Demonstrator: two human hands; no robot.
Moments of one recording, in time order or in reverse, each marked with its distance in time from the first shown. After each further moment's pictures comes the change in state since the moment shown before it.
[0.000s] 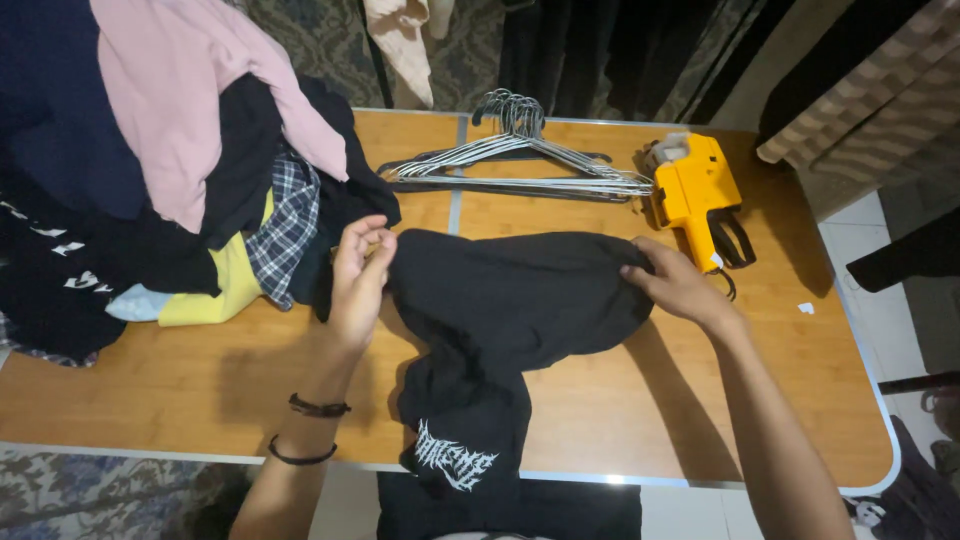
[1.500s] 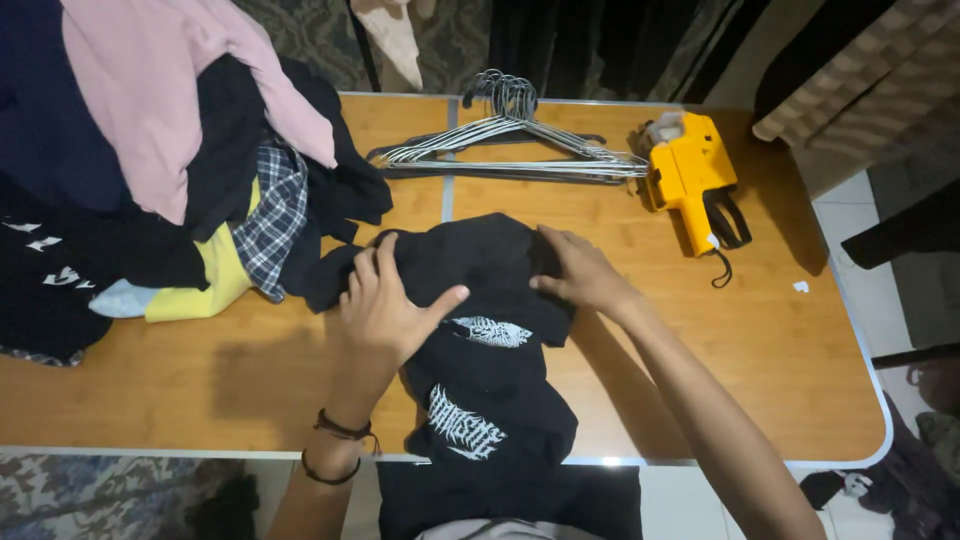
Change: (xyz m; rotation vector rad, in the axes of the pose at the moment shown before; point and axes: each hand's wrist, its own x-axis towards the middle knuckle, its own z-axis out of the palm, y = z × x) left_hand -0.067 0.063 0.053 1.203 0.053 0.094; right_hand 0.034 -0.052 0.087 -0.292 0.116 -0.466
